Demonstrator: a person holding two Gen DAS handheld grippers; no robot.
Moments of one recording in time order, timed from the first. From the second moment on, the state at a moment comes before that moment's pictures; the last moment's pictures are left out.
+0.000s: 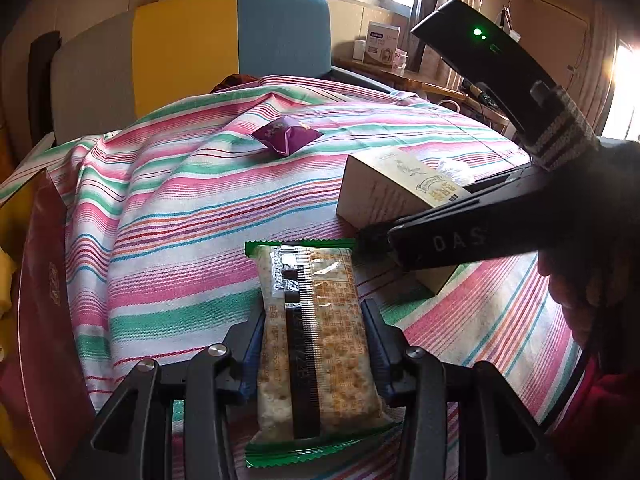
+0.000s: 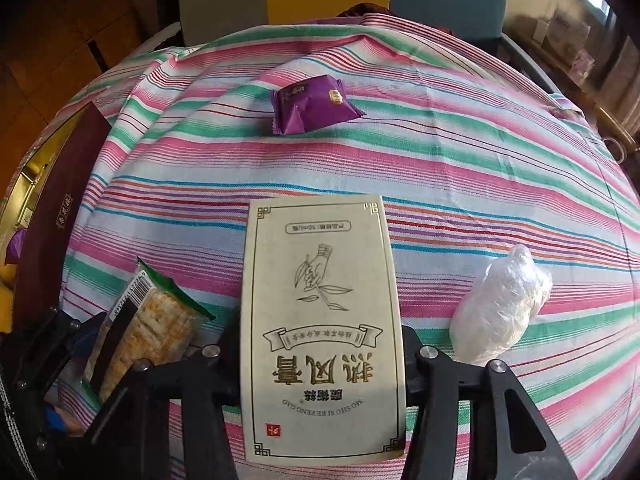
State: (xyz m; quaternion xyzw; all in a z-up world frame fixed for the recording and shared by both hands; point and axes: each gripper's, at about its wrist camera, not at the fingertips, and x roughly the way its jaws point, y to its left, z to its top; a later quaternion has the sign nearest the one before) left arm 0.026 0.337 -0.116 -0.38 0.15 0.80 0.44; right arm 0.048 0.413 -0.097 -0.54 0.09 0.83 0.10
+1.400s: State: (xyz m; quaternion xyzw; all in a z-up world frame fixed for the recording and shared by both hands) left arm 0.038 0.292 -0.056 -0.41 0.11 0.79 0.44; right arm 0.048 0.409 -0.098 -0.53 0.09 0.84 0.08
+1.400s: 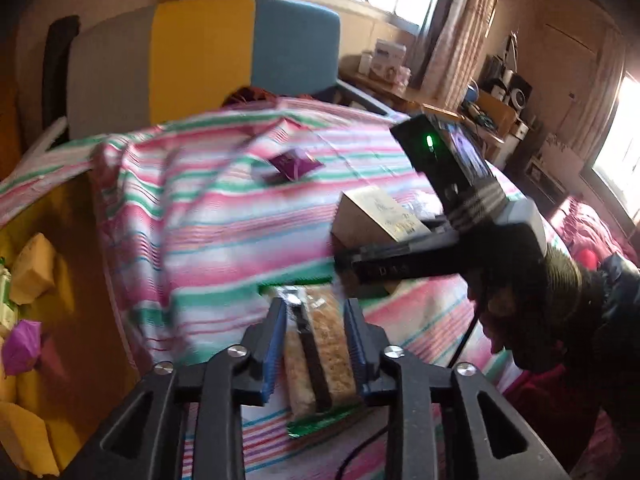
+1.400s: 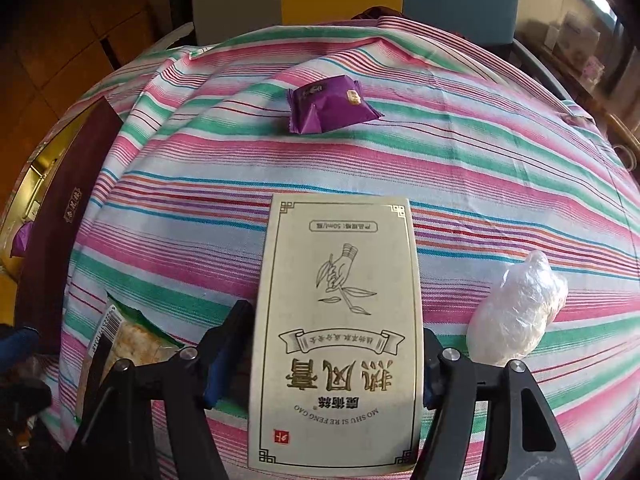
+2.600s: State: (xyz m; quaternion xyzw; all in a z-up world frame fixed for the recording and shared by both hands) left arm 0.013 0.254 -0.008 -0.35 0.13 0.85 0.38; right arm 0.047 0.416 -0.095 -0.52 0.08 0.84 0.09
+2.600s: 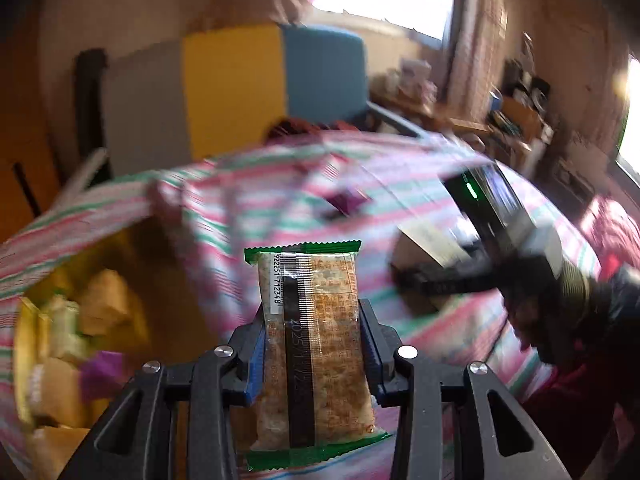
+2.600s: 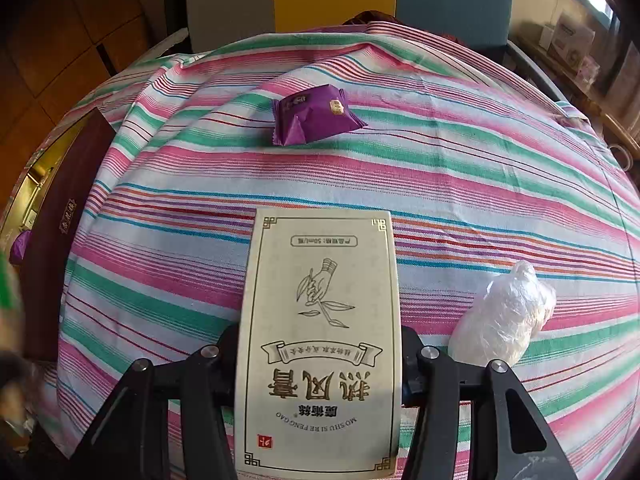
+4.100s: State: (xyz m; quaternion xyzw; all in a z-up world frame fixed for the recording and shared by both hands) left arm -0.077 0.103 -0.016 -0.40 0.01 0.89 0.21; right arm 0.045 0.404 -0.091 -0.52 0.07 0.85 0.13
